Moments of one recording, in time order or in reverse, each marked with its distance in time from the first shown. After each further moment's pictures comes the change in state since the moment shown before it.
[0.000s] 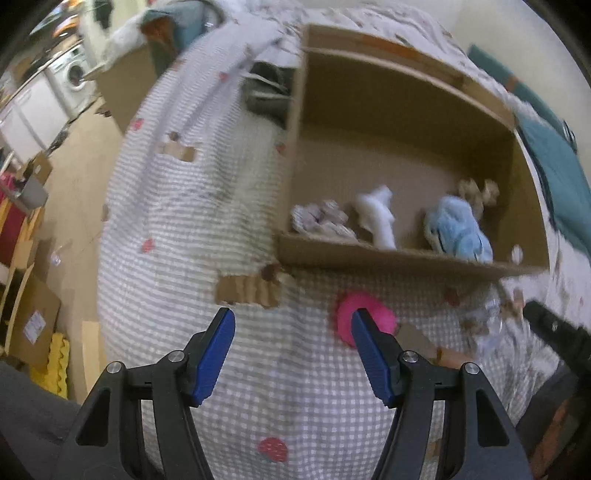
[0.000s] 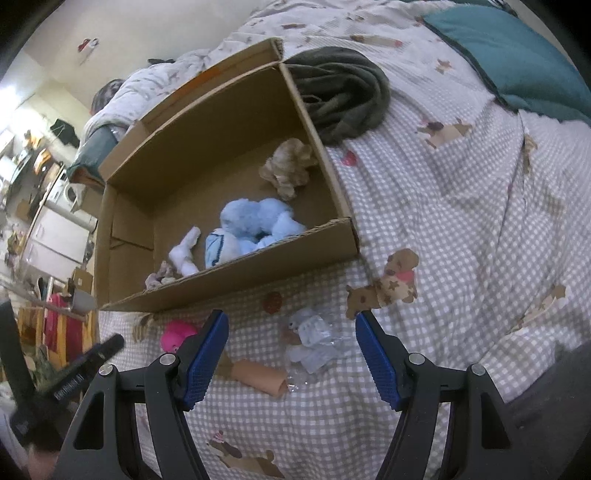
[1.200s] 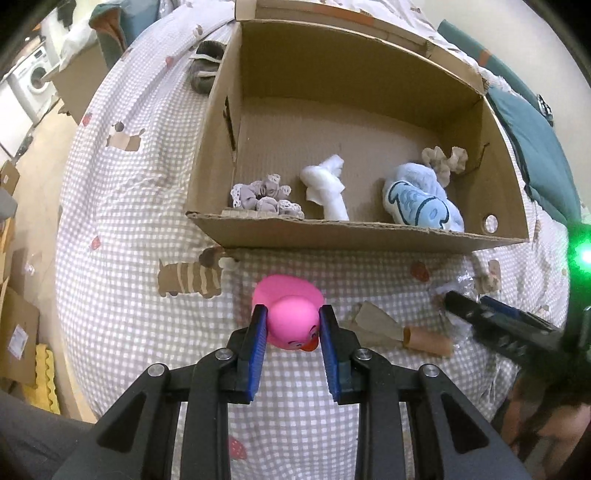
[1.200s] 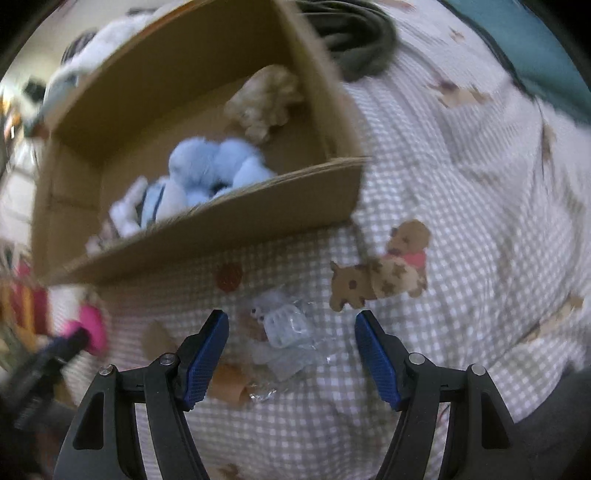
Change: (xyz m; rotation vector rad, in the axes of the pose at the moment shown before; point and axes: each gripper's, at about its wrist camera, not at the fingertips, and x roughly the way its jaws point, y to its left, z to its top) left arm 0.003 -0.010 -0.002 0.055 0.069 -0.102; right arm 0.060 0.008 0.006 -0.098 0.179 -0.180
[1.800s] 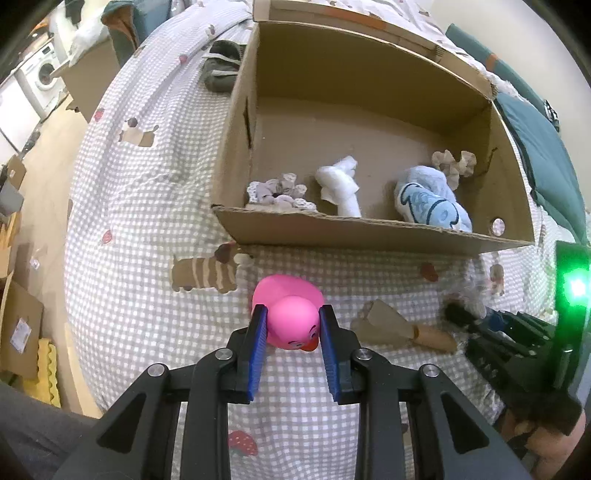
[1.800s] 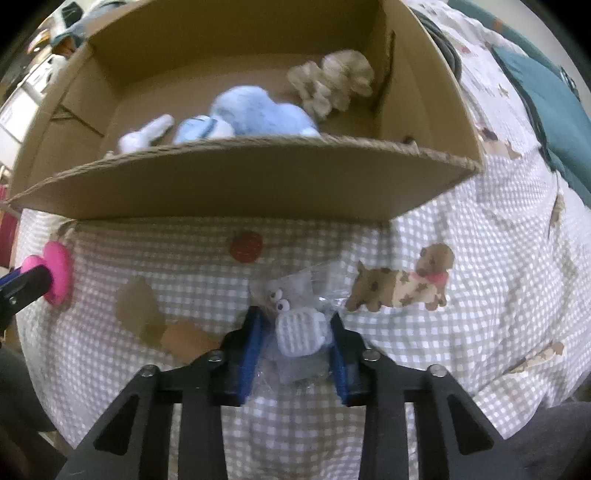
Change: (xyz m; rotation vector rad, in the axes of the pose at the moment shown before) left arm 0.002 0.002 -0.002 -0.023 -0.010 0.031; right arm 0.010 0.056 -0.021 -0.230 0.001 -0.108
